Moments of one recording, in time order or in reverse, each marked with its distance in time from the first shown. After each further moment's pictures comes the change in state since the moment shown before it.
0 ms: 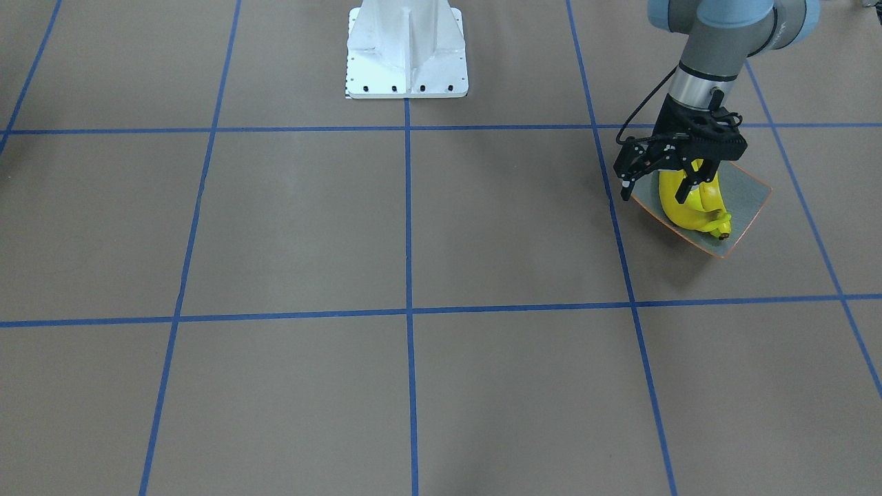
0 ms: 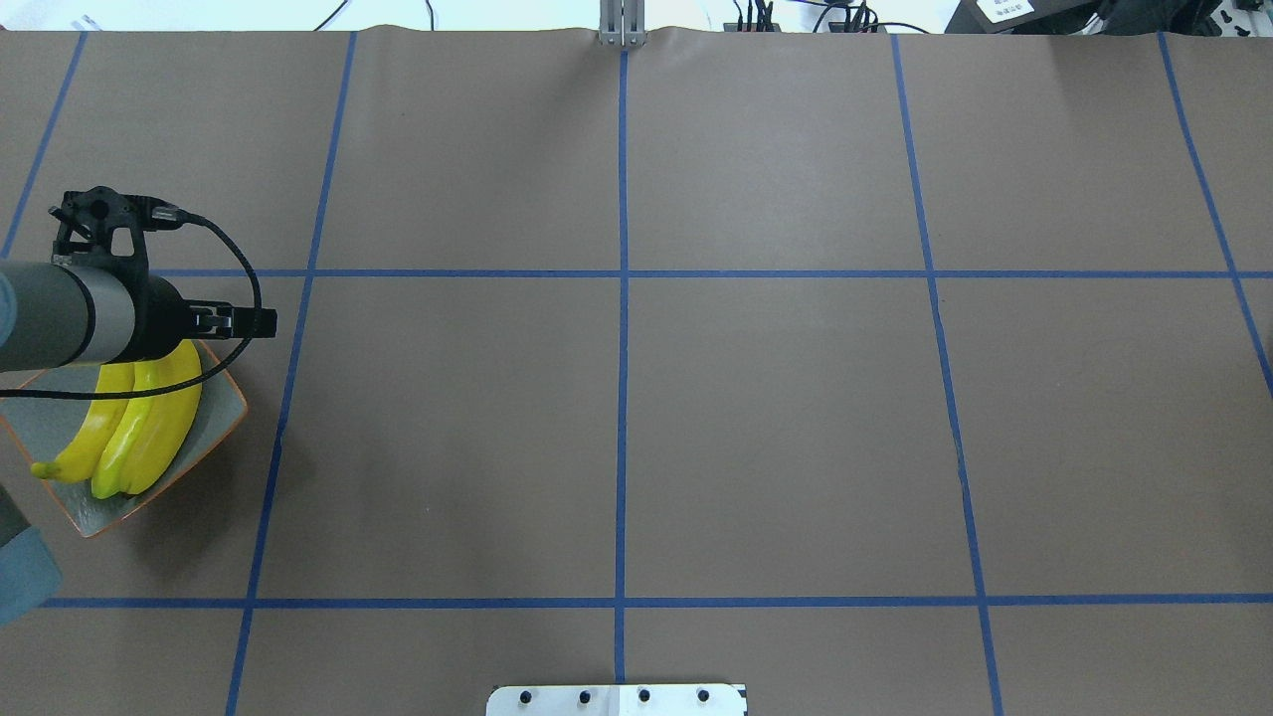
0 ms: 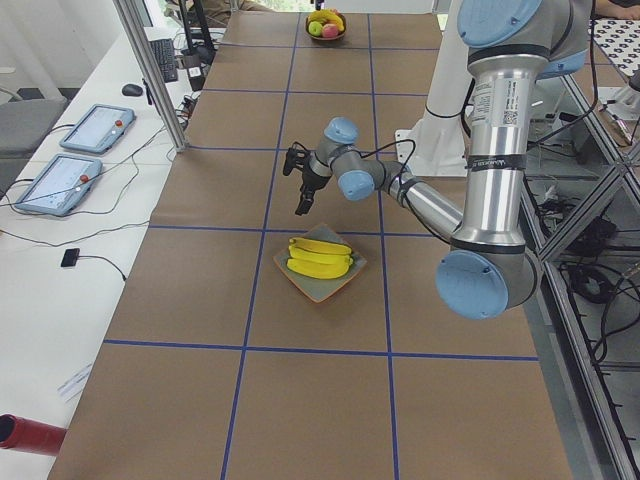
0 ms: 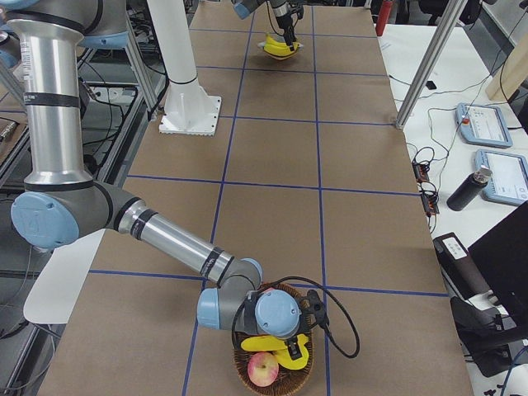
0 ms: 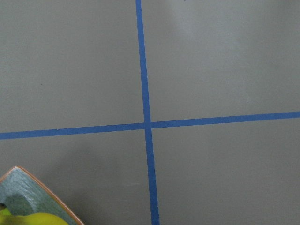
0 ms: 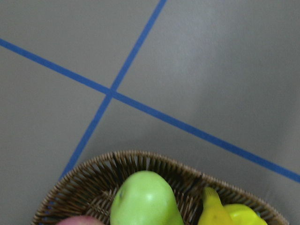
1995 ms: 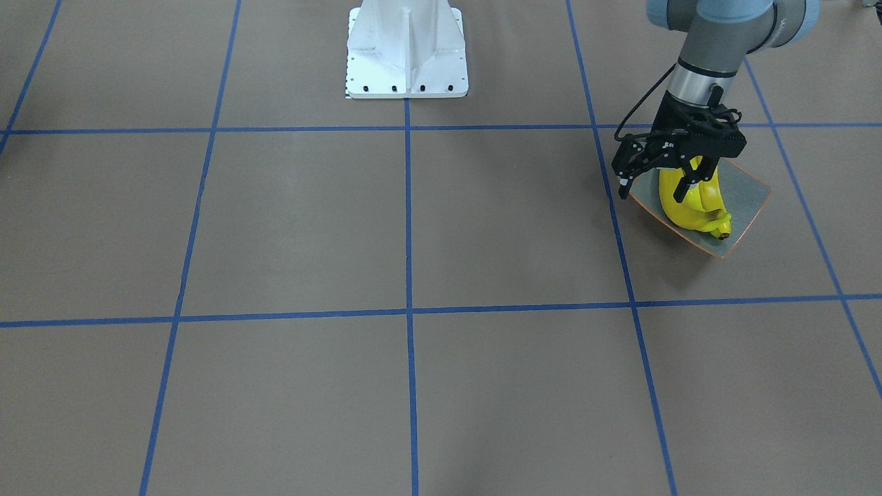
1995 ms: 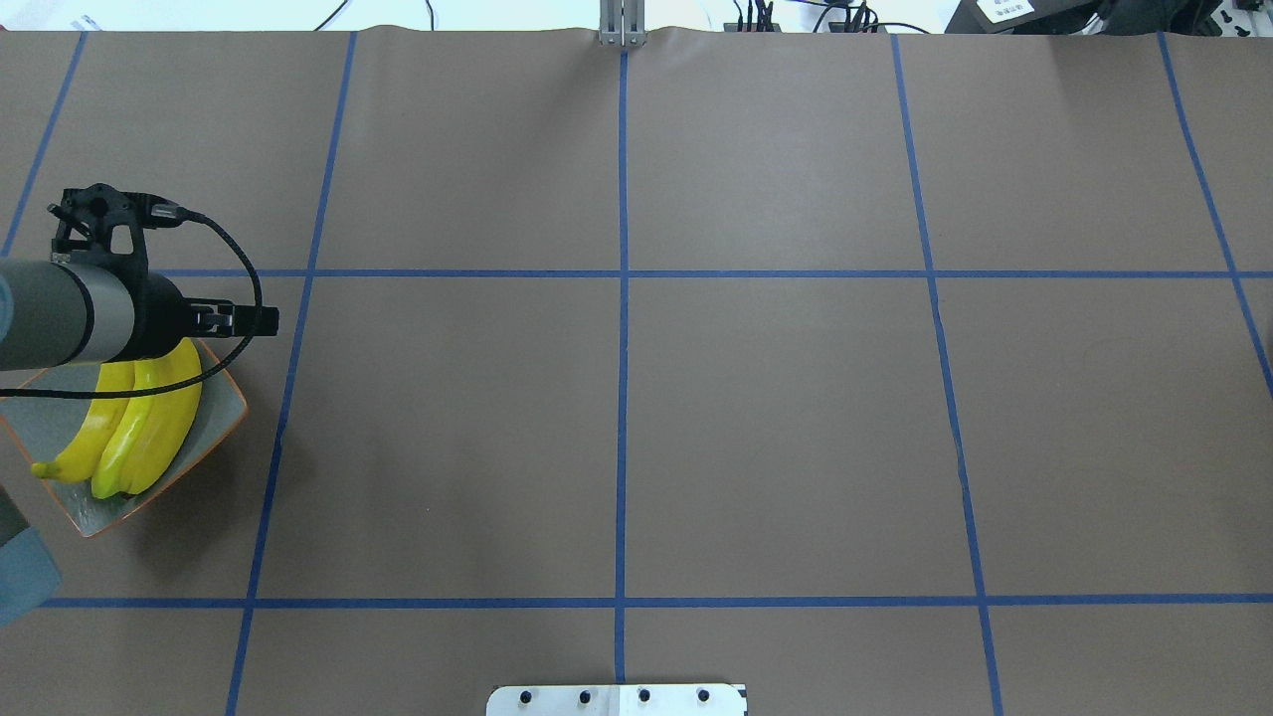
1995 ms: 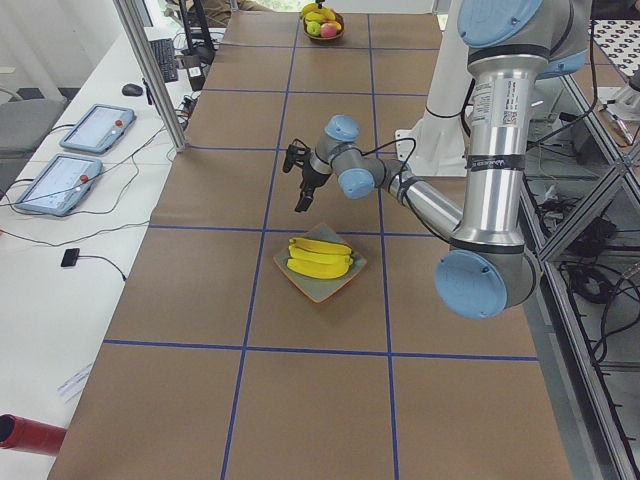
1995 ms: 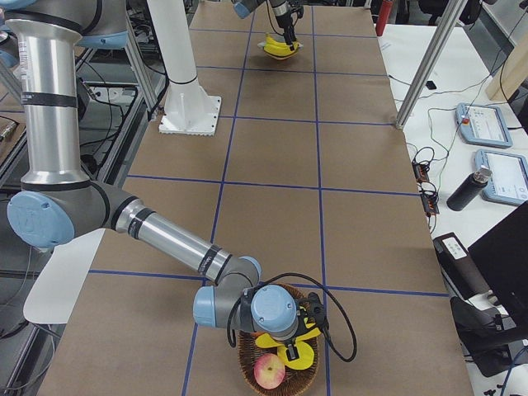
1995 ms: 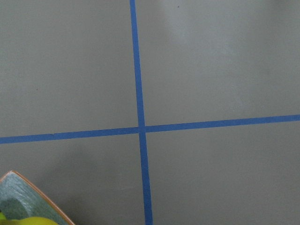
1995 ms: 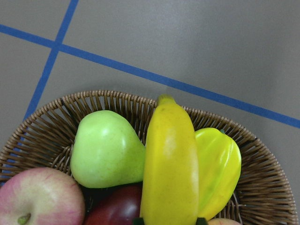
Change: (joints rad) left arm 0.000 -0.002 -0.007 0.000 0.000 0.001; right arm 0.027 -0.005 0.082 0.000 -0.056 0.062
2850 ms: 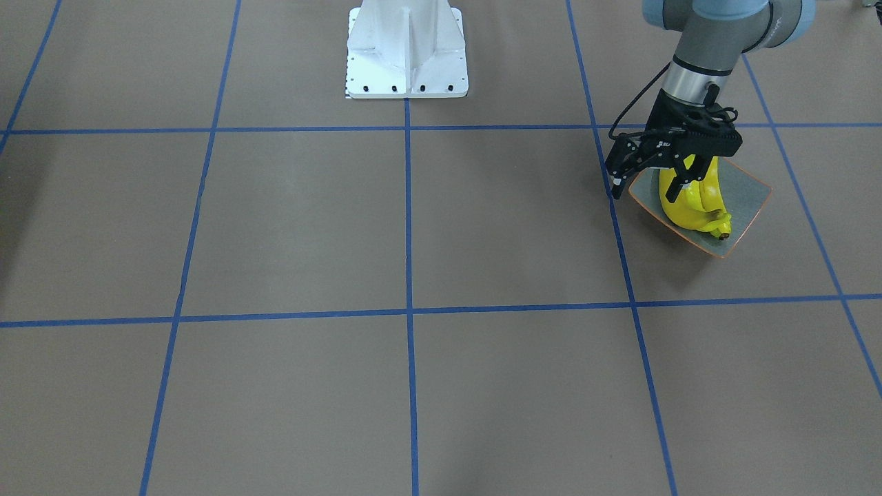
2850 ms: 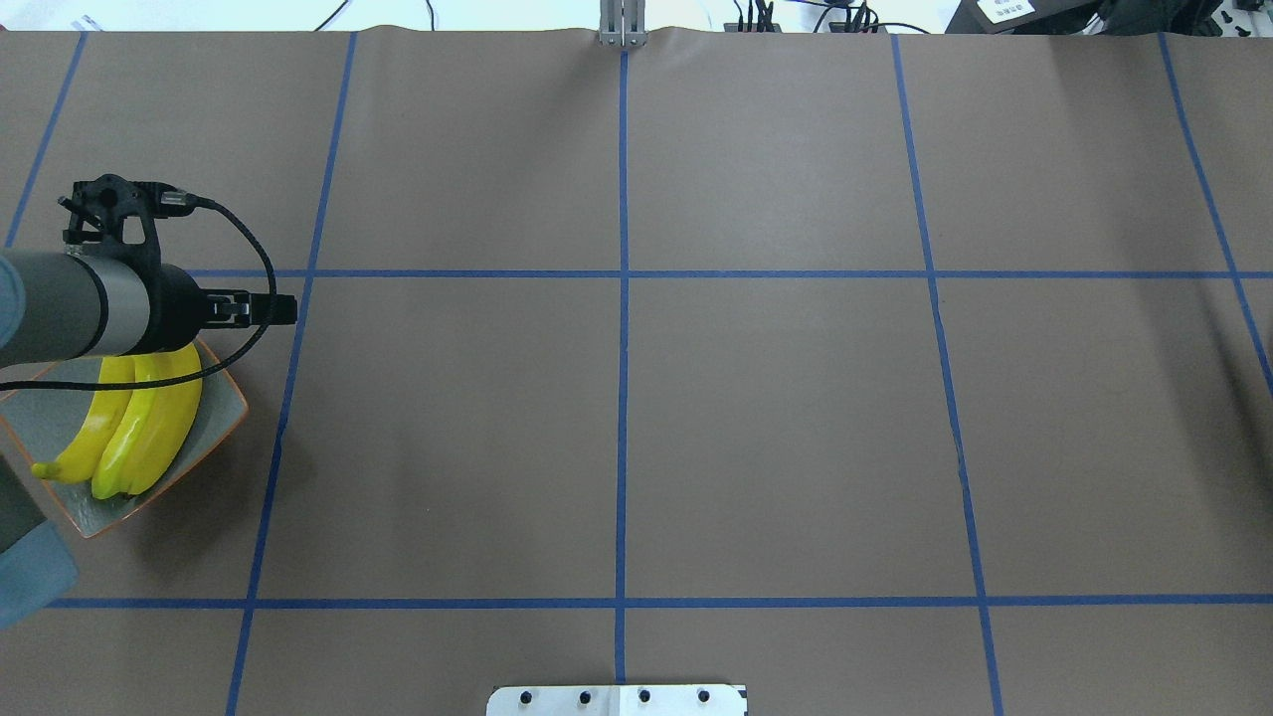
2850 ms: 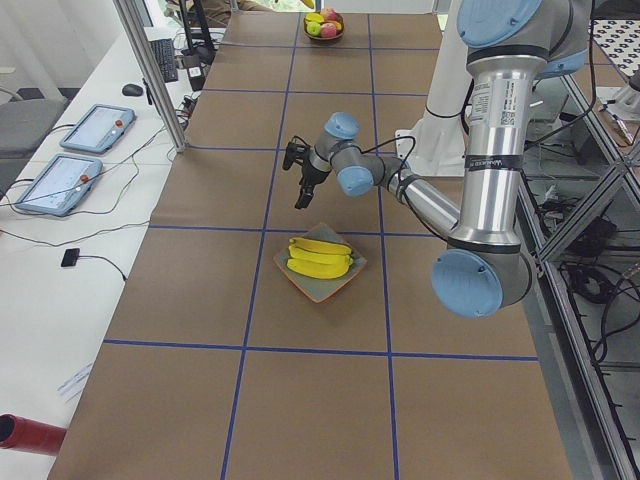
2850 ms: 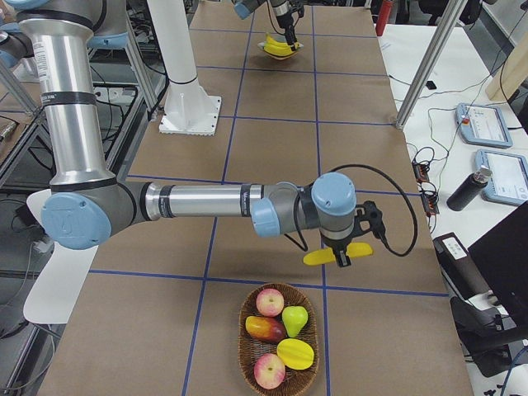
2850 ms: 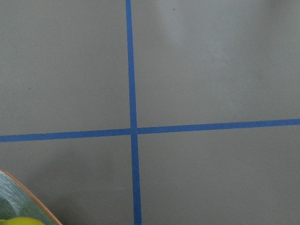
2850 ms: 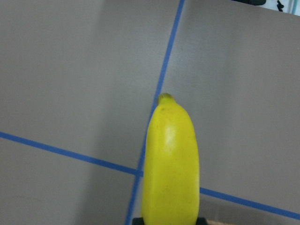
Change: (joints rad) left arm 0.002 -0.049 -0.001 -0.001 -0.002 -0.077; right arm -0.184 0.140 0.389 -0.260 0.032 0.470
